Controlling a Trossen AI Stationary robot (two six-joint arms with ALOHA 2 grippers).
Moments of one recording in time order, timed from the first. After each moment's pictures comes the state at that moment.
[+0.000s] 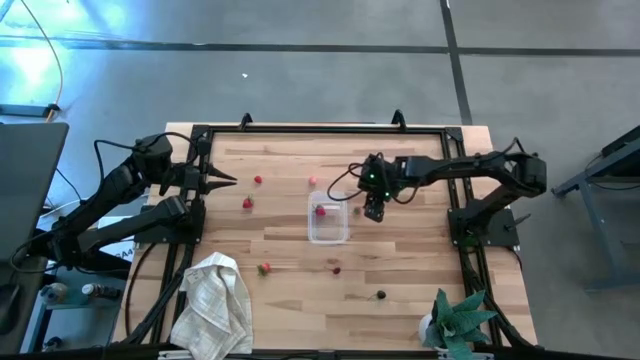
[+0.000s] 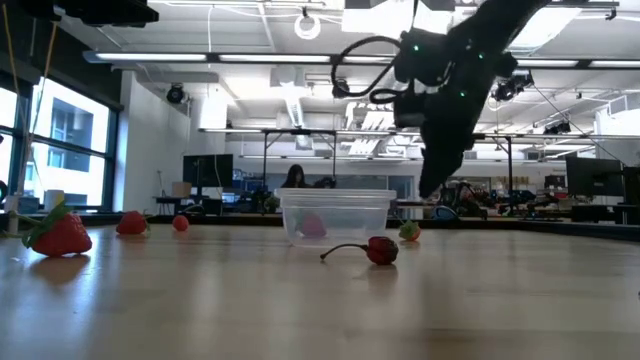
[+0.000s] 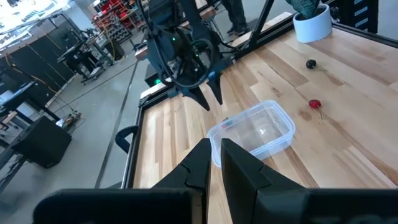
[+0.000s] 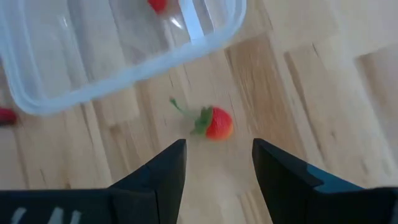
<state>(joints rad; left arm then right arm) 0.74 0.41 0.68 -0.61 0.58 0.70 -0.27 1.52 0.88 -0.47 -0.17 0.11</state>
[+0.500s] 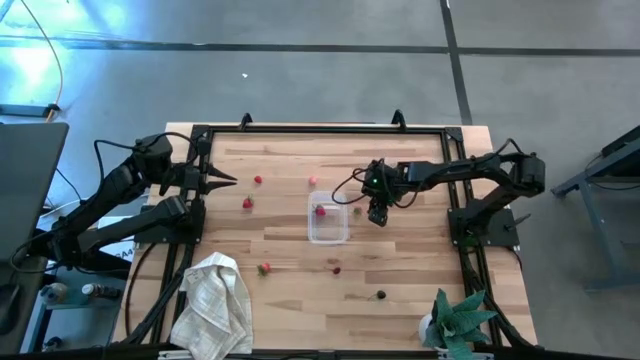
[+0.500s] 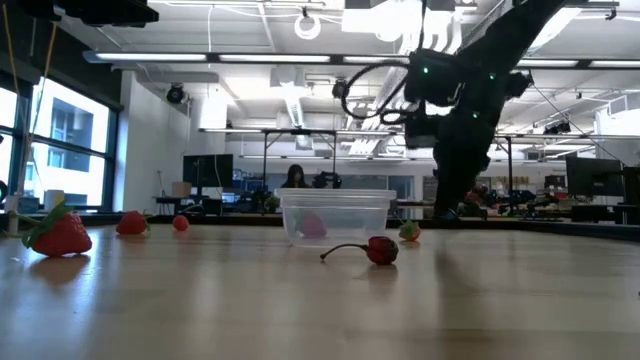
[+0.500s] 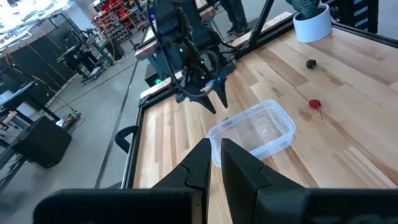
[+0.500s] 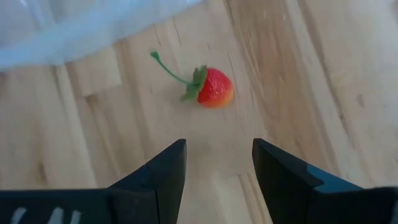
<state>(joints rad) 0.74 0.41 0.68 -0.61 0.58 0.70 -0.27 1.54 0.77 -0.39 -0.19 0.10</state>
